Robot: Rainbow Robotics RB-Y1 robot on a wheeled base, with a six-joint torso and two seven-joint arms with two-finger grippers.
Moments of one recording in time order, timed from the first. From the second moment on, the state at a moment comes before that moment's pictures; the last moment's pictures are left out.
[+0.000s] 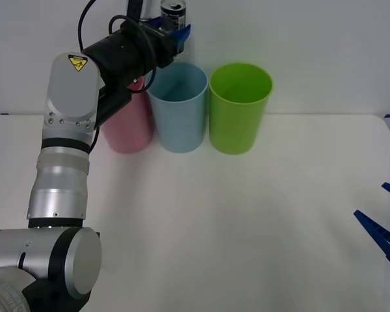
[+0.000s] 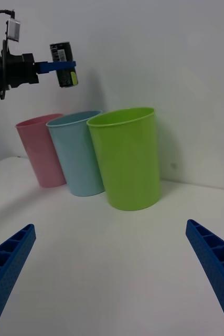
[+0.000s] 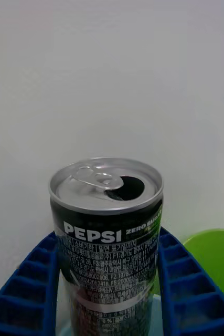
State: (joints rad) right arm 0.35 -0.40 -0.52 -1.66 0.96 -1.22 0.00; left arm -0.84 0.03 0.31 -1.27 -2.12 -0.70 0.45
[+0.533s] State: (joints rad) right arm 0.35 -0.40 -0.52 -1.66 0.96 -1.22 0.00; left arm -0.84 0.03 0.30 -1.27 -2.09 -0.71 0.45
